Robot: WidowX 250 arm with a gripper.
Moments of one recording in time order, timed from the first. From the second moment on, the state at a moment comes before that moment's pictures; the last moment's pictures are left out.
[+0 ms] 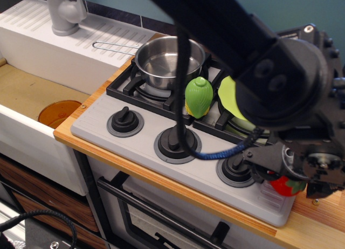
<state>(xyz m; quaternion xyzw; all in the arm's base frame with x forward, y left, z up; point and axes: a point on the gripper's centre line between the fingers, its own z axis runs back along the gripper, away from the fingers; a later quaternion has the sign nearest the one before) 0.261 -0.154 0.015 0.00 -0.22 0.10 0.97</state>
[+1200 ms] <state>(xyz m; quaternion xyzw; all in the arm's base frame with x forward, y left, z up) 0.332 -0.129 0.102 0.03 -0.08 0.09 0.99</state>
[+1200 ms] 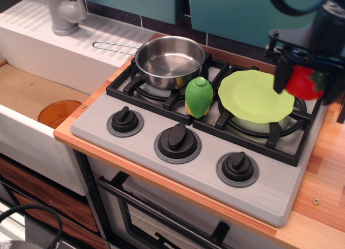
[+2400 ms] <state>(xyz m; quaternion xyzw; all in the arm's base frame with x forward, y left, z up) 0.369 -0.095 0.064 0.01 -0.10 0.08 0.99</state>
